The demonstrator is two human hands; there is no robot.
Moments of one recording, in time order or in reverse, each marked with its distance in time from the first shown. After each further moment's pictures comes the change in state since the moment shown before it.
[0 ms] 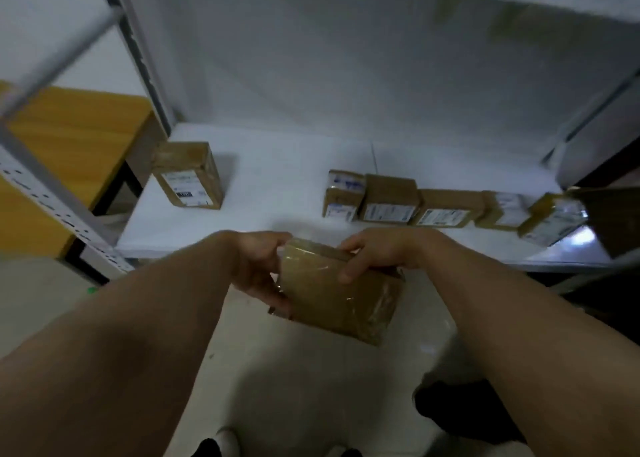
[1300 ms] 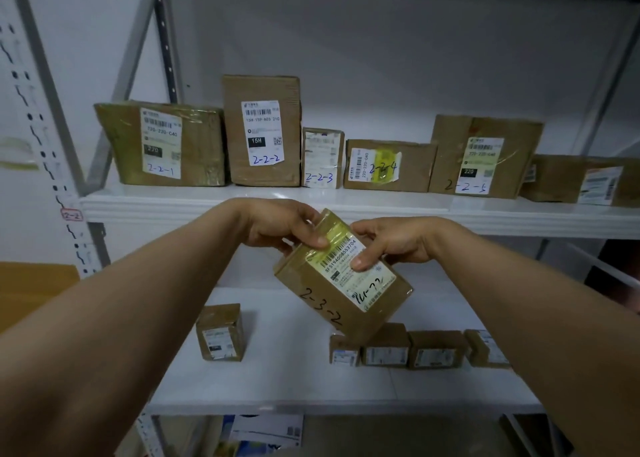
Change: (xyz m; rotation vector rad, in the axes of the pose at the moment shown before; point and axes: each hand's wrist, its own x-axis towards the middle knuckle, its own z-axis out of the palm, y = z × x) left_hand -0.323 0.124 0.108 0.788 0.250 0.858; right_hand -0.224 -0.155 -0.099 0.072 0.312 -0.390
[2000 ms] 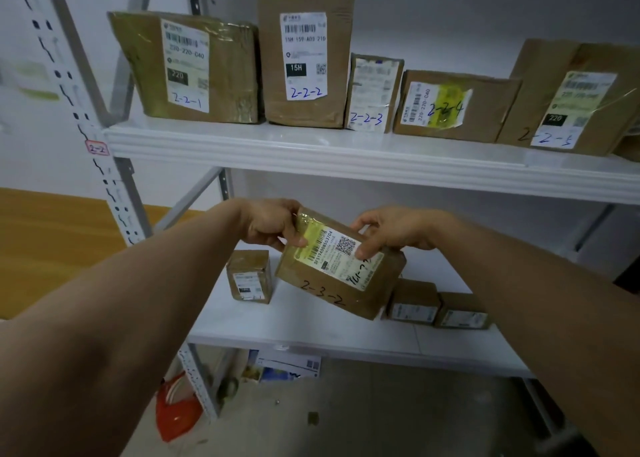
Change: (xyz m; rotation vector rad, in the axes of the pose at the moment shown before) left_hand 0.017 -0.129 -0.026 -0.240 0.073 -0.215; right_hand 0.082 0.019 0.052 -0.173 0.004 0.100
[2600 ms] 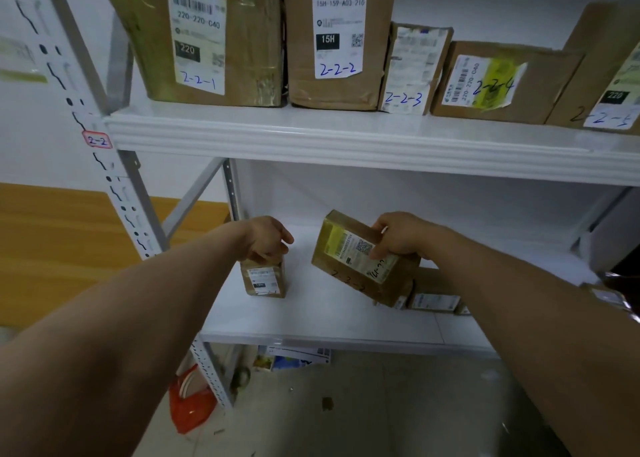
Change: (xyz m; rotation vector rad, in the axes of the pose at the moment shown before) left_hand 0.022 -0.077 -0.058 0.327 0.253 -0.232; right_hand 0.071 -0.008 0.046 -0.206 0.272 0.212
